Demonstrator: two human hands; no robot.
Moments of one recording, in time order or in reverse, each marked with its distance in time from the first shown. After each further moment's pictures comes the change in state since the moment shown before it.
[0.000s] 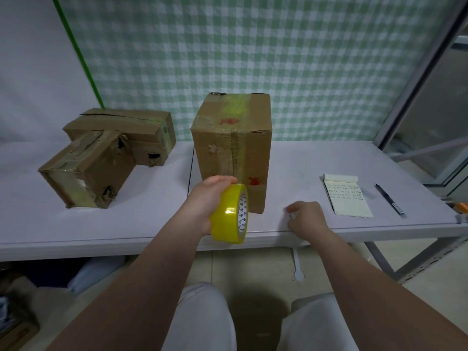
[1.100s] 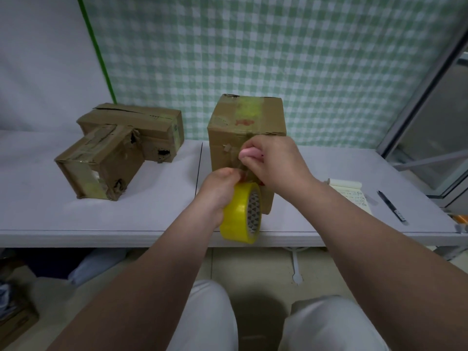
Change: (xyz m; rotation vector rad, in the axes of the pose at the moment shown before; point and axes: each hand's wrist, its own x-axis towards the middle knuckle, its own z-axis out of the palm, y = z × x) left_hand 0.006 0.003 0.003 0.035 0.046 0.145; right_hand -0.057 -0.145 -0.064 -0.006 0.325 -0.787
